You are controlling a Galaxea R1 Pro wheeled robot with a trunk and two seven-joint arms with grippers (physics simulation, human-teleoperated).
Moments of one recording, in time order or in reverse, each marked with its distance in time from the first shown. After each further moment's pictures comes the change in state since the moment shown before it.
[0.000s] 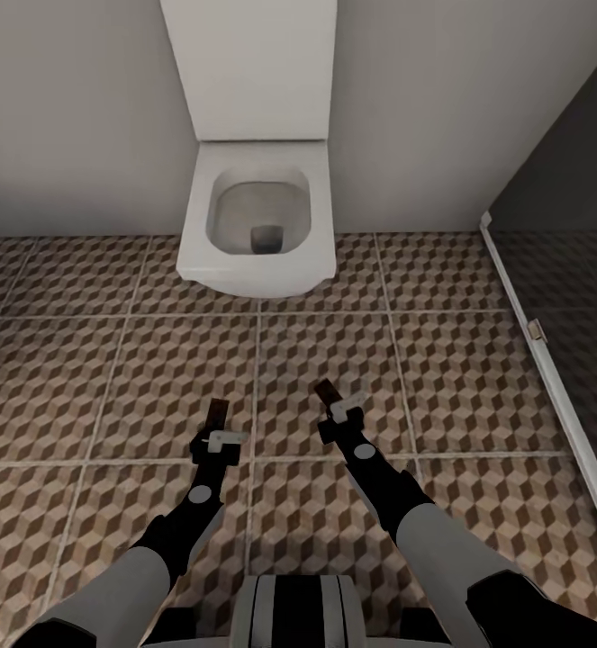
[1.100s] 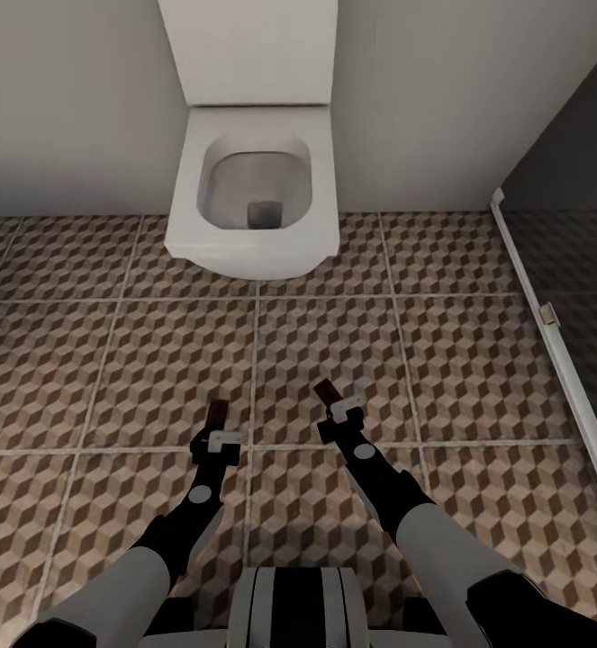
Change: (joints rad) left arm 0.000 0.000 0.000 0.000 0.000 0.000 0.000; right arm 0.000 0.000 0.000 0.000 0.000 0.000 0.000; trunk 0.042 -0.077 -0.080
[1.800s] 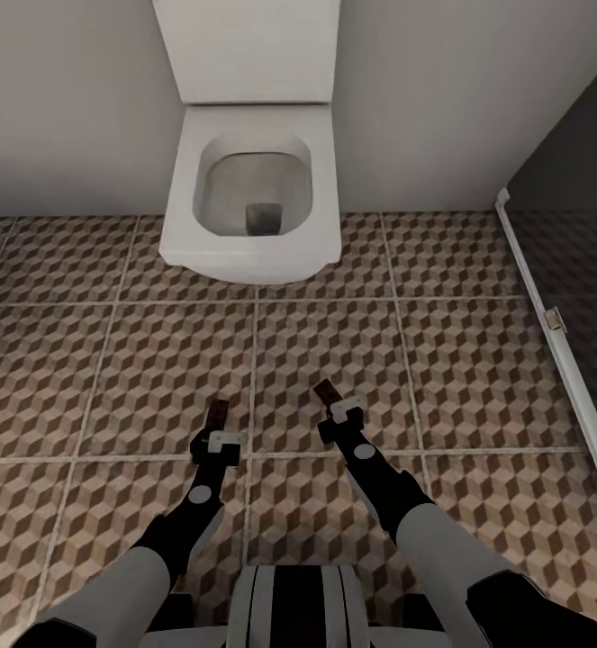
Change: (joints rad) left arm 0.000 0.000 0.000 0.001 0.000 0.000 0.000; right arm 0.000 0.000 0.000 0.002 0.000 0.000 0.000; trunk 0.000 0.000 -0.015
